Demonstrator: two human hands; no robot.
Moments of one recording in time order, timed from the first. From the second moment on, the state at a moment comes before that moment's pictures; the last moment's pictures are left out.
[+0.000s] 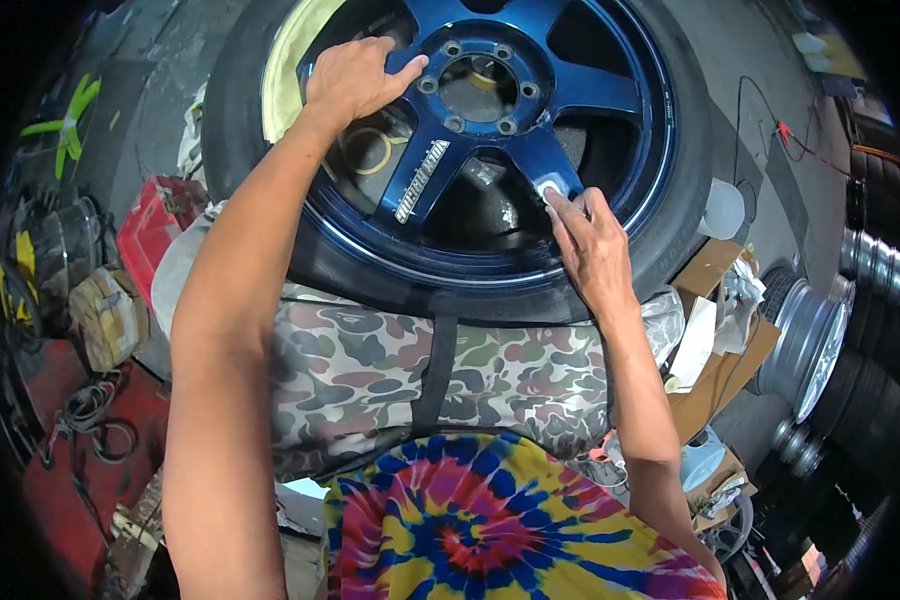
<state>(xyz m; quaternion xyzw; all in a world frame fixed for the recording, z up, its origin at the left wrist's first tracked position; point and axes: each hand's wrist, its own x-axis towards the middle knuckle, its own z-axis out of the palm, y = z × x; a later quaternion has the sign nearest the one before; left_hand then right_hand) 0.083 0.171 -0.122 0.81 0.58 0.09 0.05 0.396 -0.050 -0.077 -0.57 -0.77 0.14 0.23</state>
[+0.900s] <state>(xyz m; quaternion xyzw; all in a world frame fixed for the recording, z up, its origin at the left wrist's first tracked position) 0.085 0.170 -0.120 0.80 0.59 0.08 0.06 0.394 -0.042 -0.077 -0.59 -0.76 0.13 0.23</state>
